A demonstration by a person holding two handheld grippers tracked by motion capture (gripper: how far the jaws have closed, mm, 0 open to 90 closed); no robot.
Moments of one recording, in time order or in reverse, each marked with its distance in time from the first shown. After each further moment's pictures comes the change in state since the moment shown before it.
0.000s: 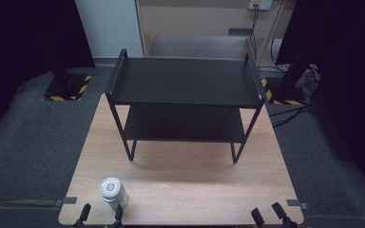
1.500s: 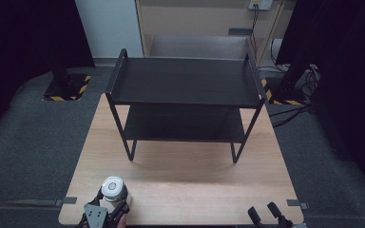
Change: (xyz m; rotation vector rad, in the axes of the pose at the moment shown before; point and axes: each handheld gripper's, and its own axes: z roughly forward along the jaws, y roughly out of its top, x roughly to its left) left arm -0.004 0.016 0.047 0.049 -0.063 0.086; right arm -0.010 -0.005 0.012 0.057 0.001 0.029
